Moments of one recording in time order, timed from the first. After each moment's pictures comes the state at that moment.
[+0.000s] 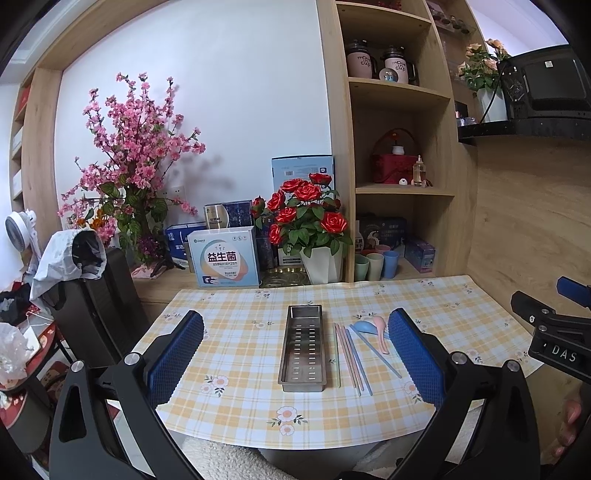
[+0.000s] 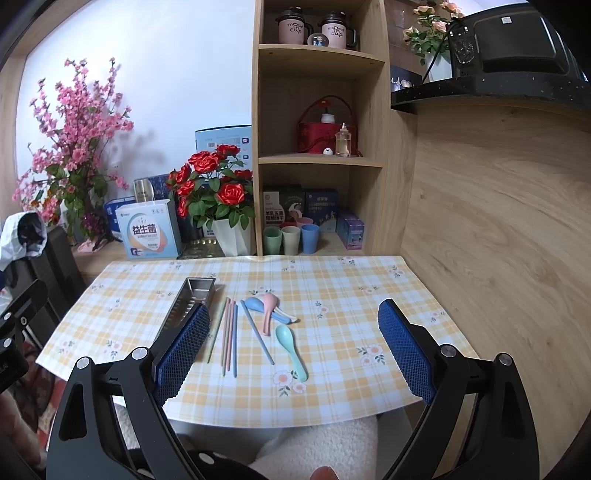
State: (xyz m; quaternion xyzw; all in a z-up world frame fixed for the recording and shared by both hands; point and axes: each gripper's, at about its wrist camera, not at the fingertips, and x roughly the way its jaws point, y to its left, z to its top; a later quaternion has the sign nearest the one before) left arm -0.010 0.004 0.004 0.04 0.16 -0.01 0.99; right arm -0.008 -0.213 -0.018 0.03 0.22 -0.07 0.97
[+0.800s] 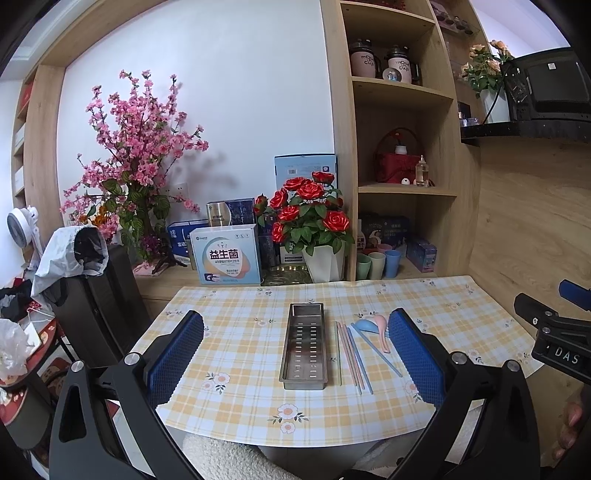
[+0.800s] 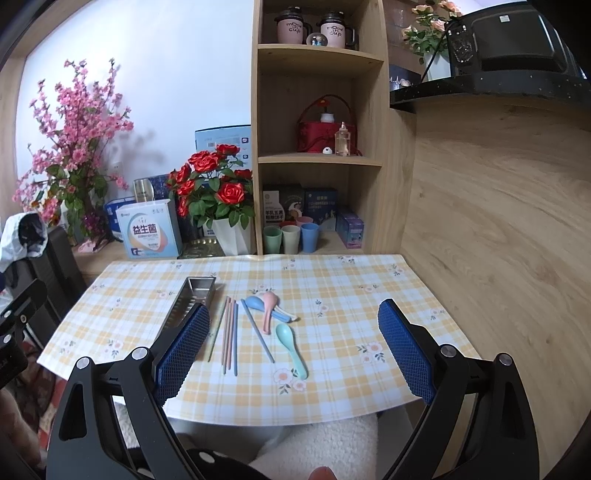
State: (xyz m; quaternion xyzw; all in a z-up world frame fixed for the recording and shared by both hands) left arm -0.011 0.009 0.000 0.03 0.17 0.00 0.99; right arm -0.011 -0.215 -0.017 0.04 0.22 -0.07 0.97
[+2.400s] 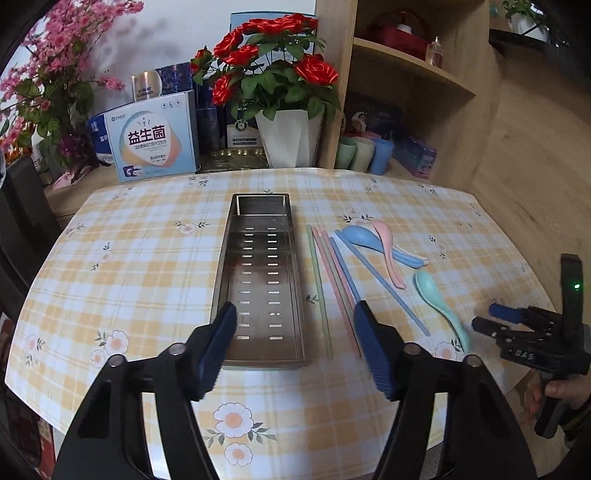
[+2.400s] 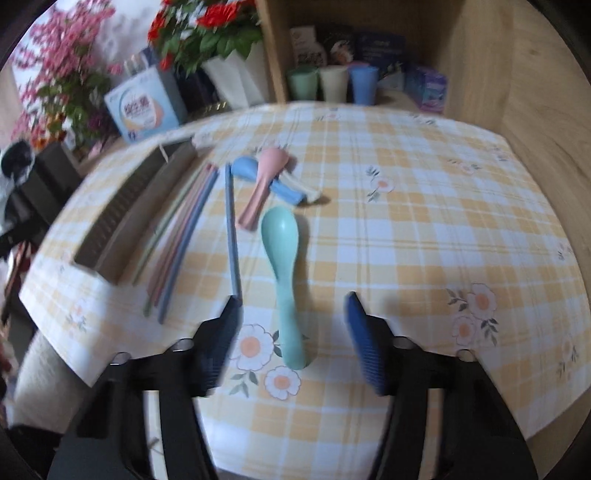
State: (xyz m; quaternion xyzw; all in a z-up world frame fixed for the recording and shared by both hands) left arm 0.208 0.002 -0.178 0.00 0.37 -0.10 0.92; right arm 0.209 -0.281 -0.264 0.06 0.46 0.08 0.88
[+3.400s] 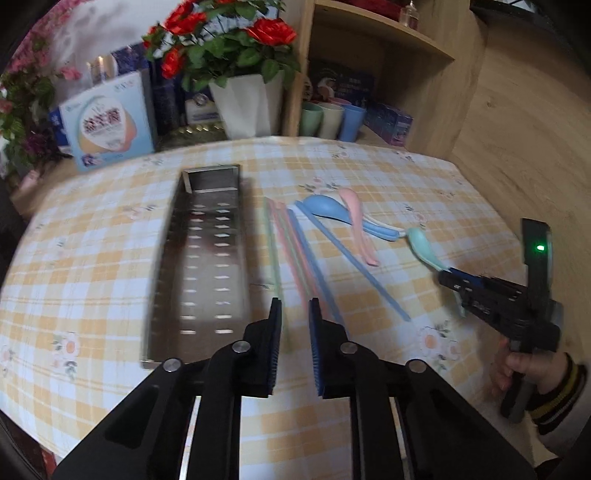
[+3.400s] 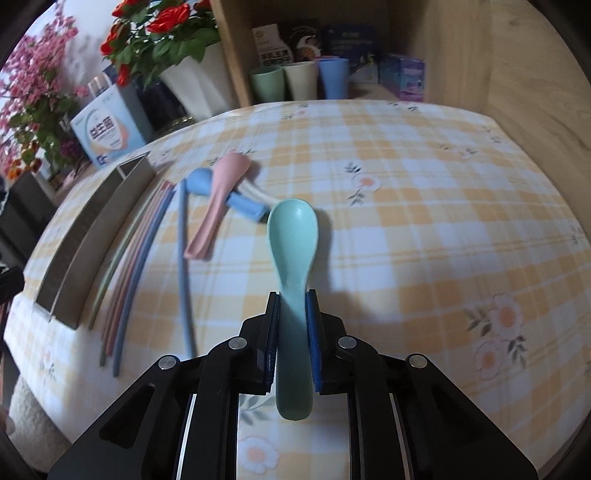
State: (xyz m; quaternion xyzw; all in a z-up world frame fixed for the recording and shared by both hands) left arm 0.233 -0.040 -0.209 0.00 0.43 -0.16 0.89; right arm 0.248 -0.298 -0.289 0.10 0.43 0.02 0.90
